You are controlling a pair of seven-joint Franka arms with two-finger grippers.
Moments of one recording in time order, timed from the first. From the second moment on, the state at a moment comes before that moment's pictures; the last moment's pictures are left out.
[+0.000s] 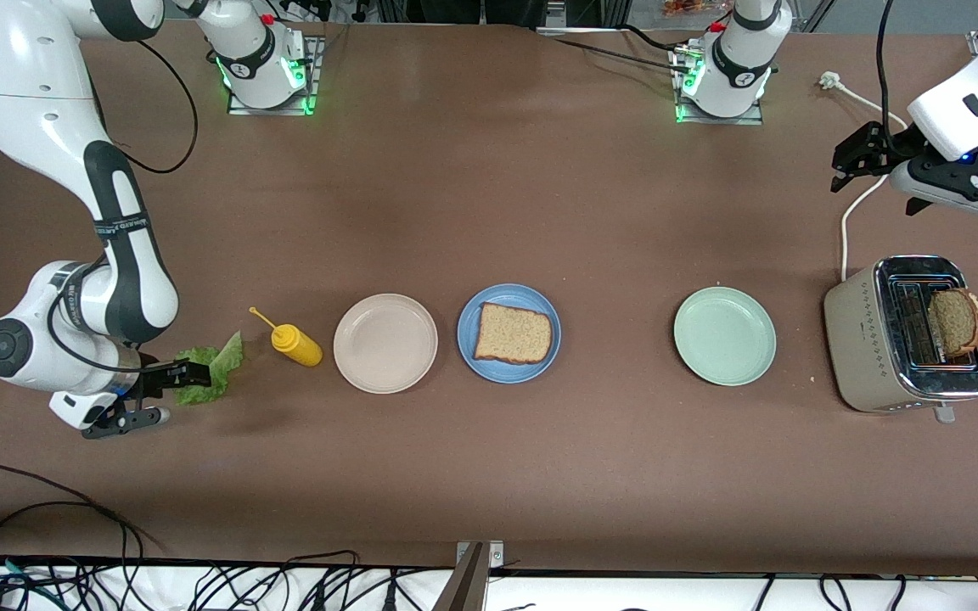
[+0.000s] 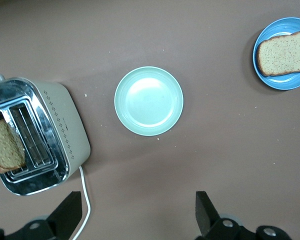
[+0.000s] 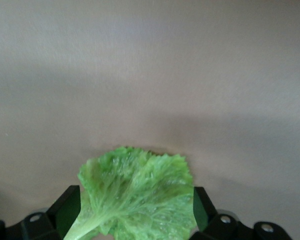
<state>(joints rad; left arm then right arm) -0.02 -0.07 -0.06 -1.69 -0.01 1.58 0.24 -0.01 0.78 -0.06 -1.47 0.12 2.22 -0.36</state>
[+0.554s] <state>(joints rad) 0.02 -0.05 -0.15 -1.64 0.02 1.54 0.11 -0.01 0.77 -0.06 -1.56 0.12 2.32 -0.42</state>
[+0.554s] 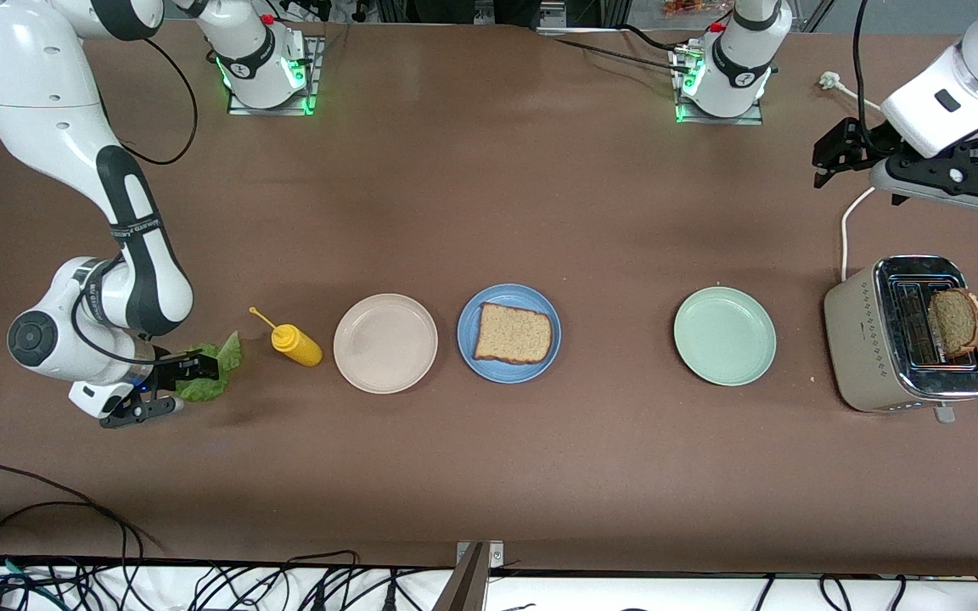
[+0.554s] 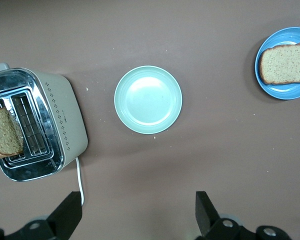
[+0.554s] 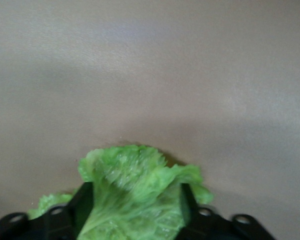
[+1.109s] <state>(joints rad) 0.04 -0.03 -0.13 -1.62 -0.06 1.53 0.11 -0.01 0.75 -0.06 -1.56 0.12 2.33 -0.50</state>
